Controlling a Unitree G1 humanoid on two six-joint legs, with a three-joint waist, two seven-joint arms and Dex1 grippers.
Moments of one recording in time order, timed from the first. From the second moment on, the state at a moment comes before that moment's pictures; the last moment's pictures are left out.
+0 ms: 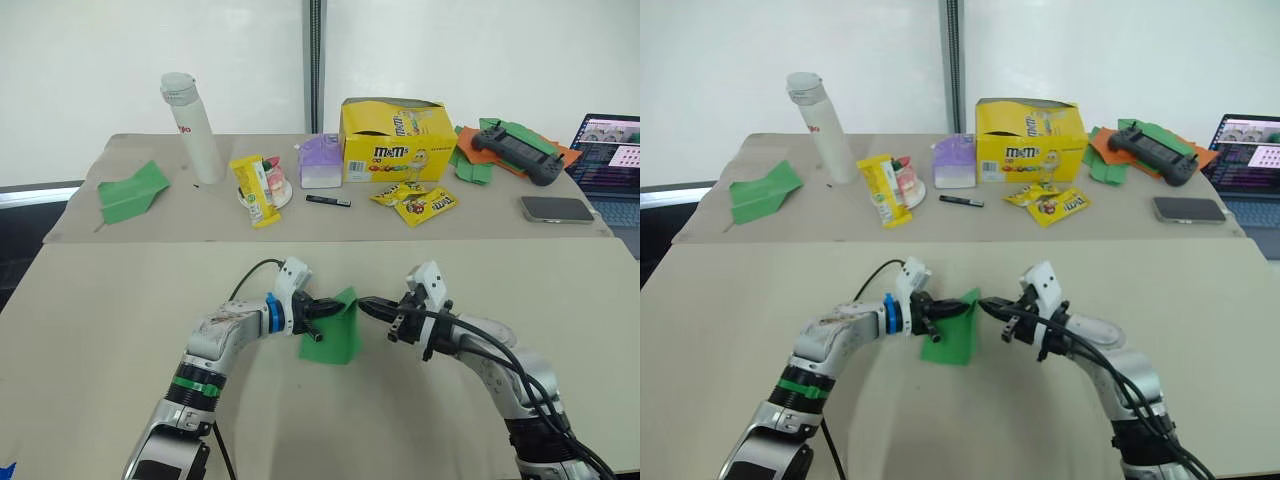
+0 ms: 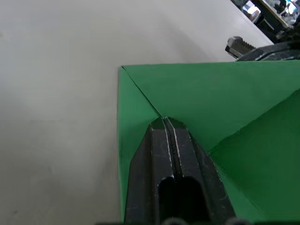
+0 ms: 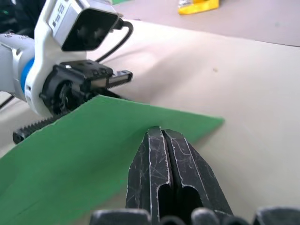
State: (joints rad) left arm -0.43 0.27 -0.17 0.08 -0.42 0.75 -0.81; right arm -0.19 -0.41 0.07 -0.24 0.45 0.61 0.75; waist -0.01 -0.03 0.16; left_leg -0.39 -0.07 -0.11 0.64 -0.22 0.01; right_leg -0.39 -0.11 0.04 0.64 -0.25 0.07
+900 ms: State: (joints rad) left arm -0.45 0.41 -0.21 0.05 -0.40 0.77 -0.85; right arm -0.30 -0.36 0.20 -0.01 0.29 0.45 0.78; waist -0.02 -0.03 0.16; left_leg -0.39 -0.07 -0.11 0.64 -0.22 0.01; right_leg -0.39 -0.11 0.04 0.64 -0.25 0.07
